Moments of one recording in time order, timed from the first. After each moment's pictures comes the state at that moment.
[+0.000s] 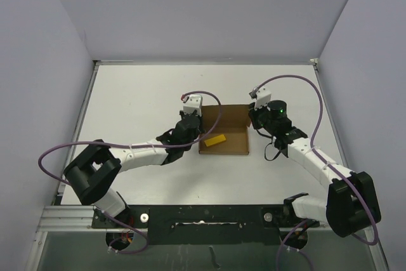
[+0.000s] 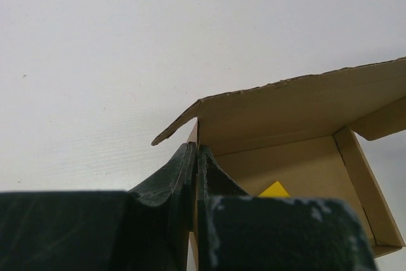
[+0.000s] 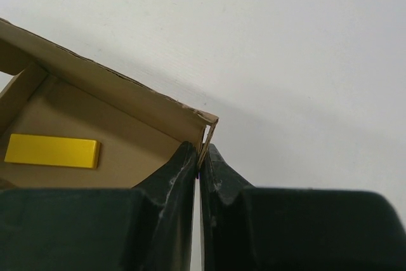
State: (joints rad) left arm -0.89 1.58 0.82 0.44 -0.57 -0.36; right arm 0.34 1.22 0.69 0.07 -0.06 -0.12
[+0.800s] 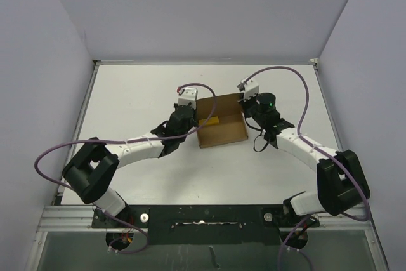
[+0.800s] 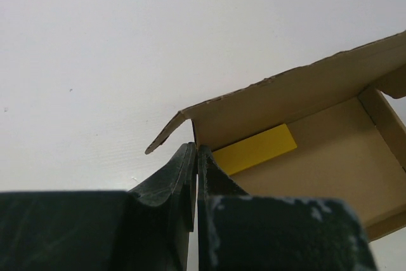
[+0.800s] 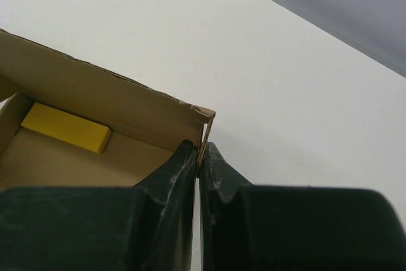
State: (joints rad) left arm -0.79 1.58 0.86 0.38 -0.53 -0.27; right arm 0.41 1.39 0.79 0.27 0.01 -0.21
